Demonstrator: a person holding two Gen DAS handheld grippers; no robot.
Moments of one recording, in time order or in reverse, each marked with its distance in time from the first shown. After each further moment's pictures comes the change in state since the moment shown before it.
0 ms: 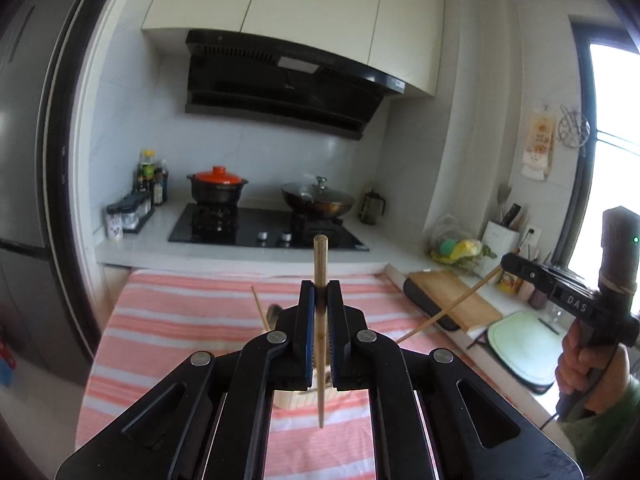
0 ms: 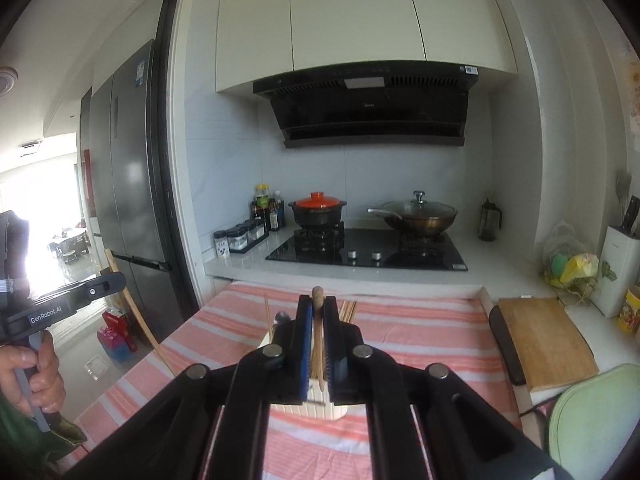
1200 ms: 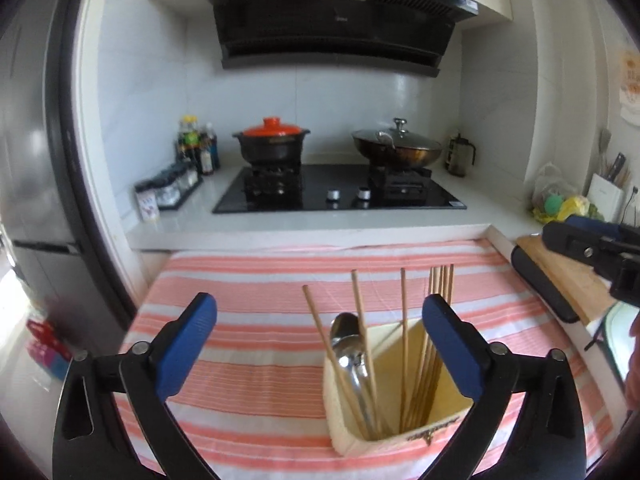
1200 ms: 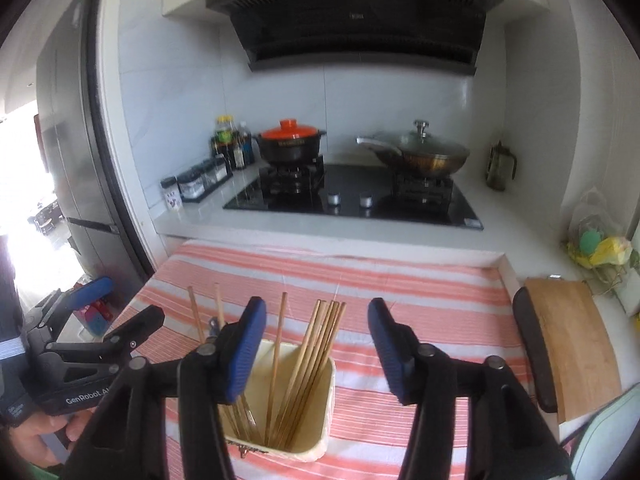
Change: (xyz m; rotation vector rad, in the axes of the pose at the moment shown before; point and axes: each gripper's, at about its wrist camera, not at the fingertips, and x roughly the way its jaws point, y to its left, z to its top) left arm 0.169 0.012 -0.027 0.101 0.143 0.346; right arm 0.193 -0.027 0.008 0.011 0.241 -0.071
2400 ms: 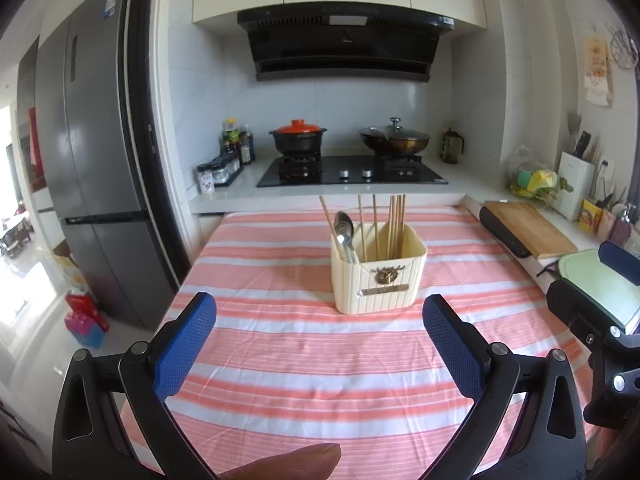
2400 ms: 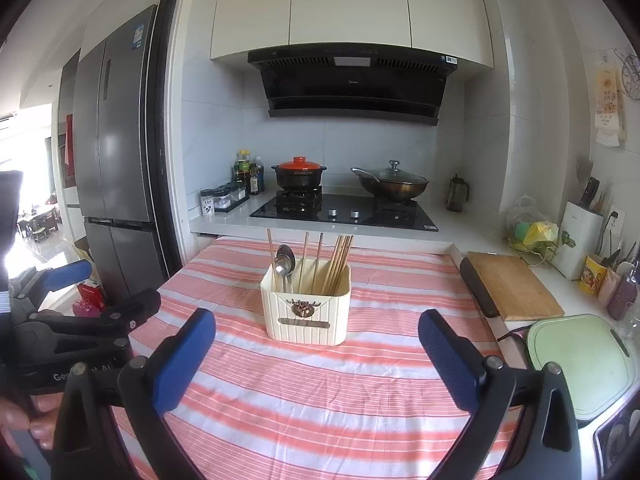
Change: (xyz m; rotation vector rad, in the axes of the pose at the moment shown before) left arm -0.240 -0.015 -0.101 -0.020 0.022 0.056; right arm -0.237 0.087 -0.157 -0.028 -0.146 -0.081
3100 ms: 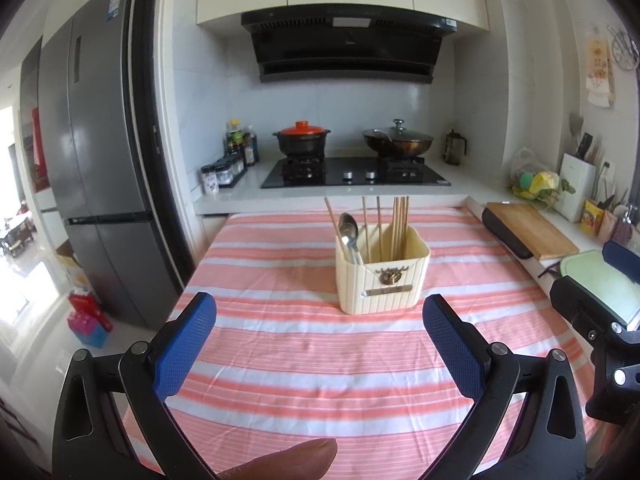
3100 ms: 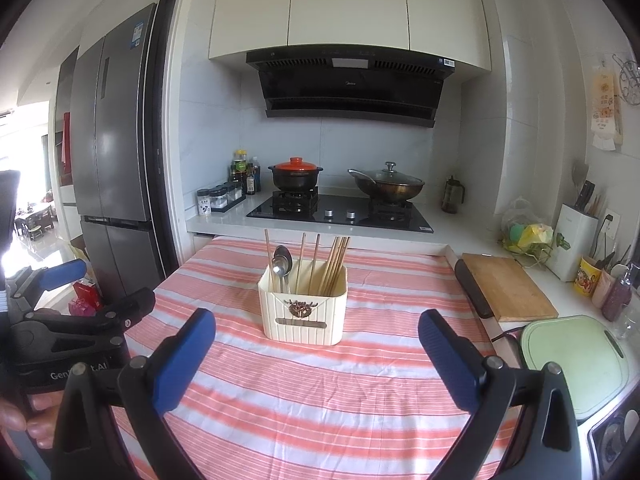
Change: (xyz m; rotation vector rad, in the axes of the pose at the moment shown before) left arm -0.007 0.004 0.001 -0.002 -0.007 0.013; right arm -0.007 0.002 0.002 -0.003 0.002 -0.017
